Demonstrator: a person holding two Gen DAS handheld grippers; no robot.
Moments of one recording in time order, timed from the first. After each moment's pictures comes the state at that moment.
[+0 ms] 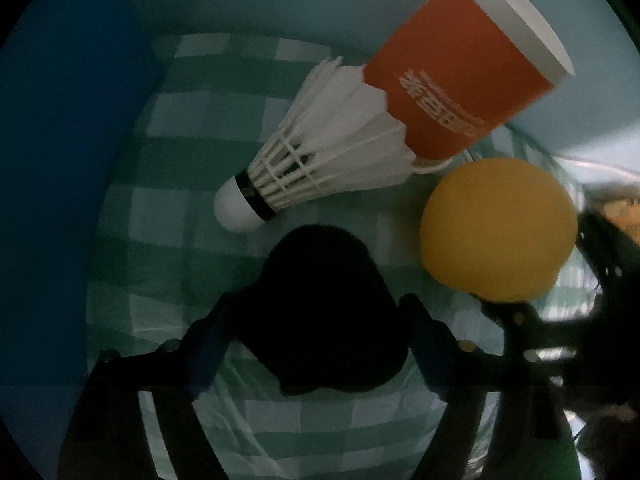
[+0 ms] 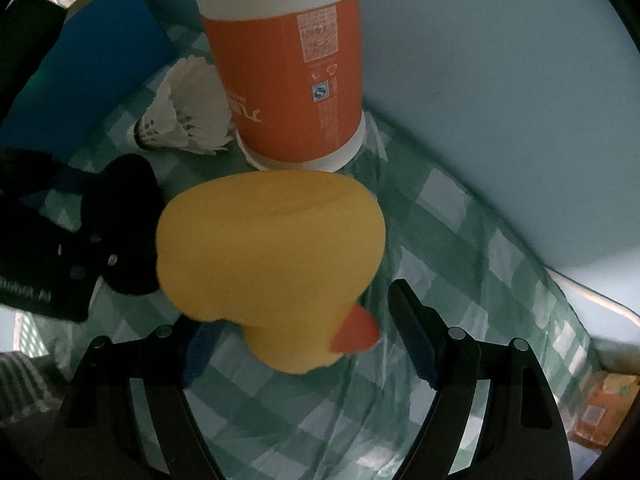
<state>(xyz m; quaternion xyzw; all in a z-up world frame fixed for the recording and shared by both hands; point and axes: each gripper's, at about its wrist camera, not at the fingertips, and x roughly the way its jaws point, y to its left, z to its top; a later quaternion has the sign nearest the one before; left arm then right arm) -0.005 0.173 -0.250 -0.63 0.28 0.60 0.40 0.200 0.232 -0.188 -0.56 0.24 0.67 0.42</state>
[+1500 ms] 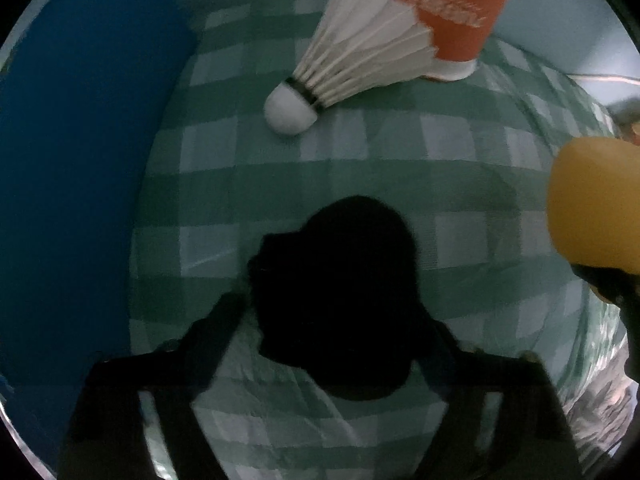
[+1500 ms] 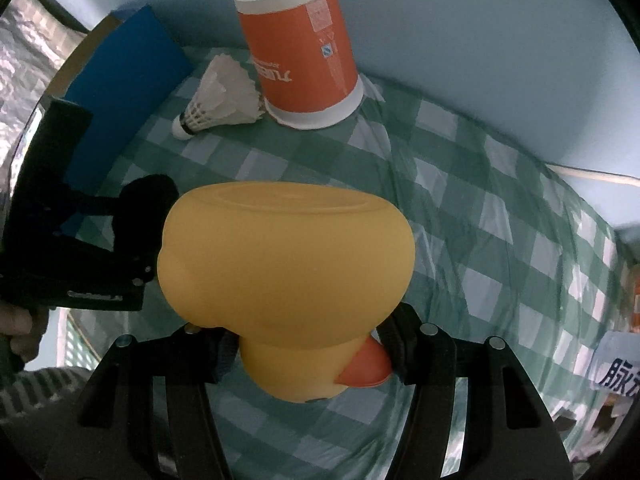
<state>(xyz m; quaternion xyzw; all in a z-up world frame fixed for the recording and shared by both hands) -0.003 0.125 -0.252 -0.58 0.36 0.63 0.36 0.235 0.165 -0.141 -0.50 0.29 0.69 0.43</state>
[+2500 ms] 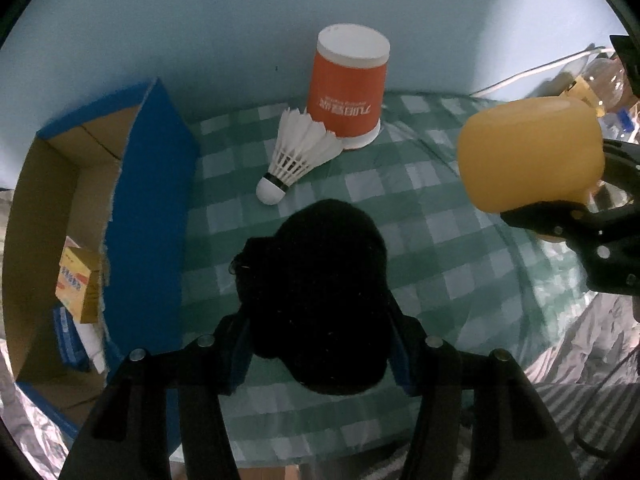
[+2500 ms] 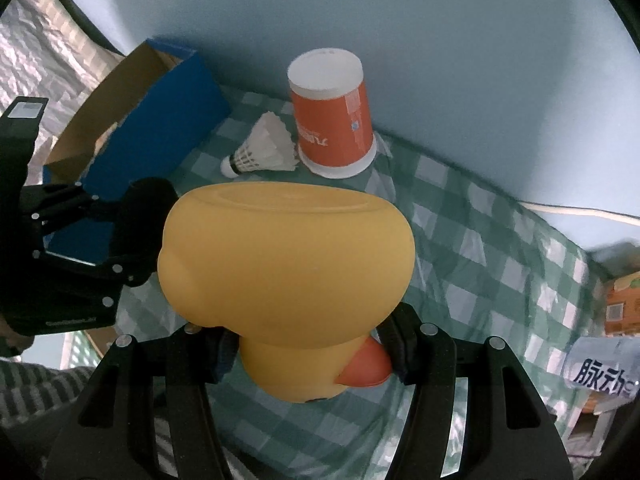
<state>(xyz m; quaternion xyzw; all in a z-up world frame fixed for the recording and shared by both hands) 0.036 0.086 -0.147 -0.49 0.36 0.63 0.48 0.205 0.139 -0.098 -0.49 0.24 0.74 0.40</state>
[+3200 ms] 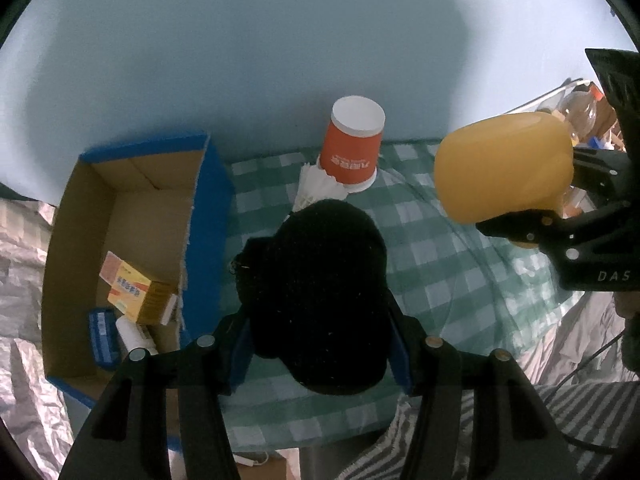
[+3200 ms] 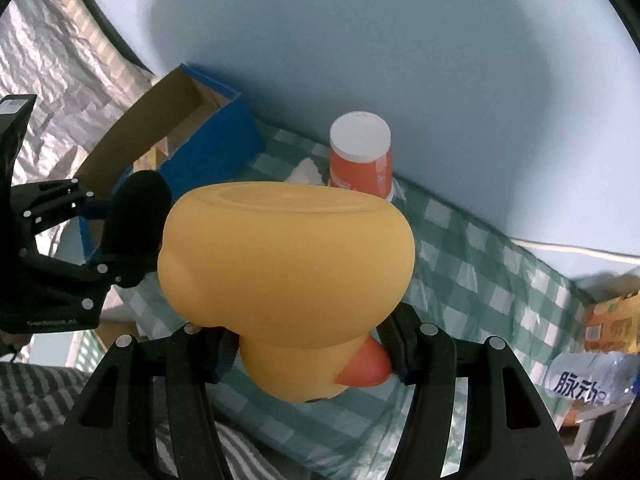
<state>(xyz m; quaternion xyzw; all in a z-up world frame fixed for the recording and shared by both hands) 0.024 0.068 -0.086 -0.45 0.34 0.65 0.51 0.174 0.121 -0.048 -0.48 0.19 0.77 0.38</state>
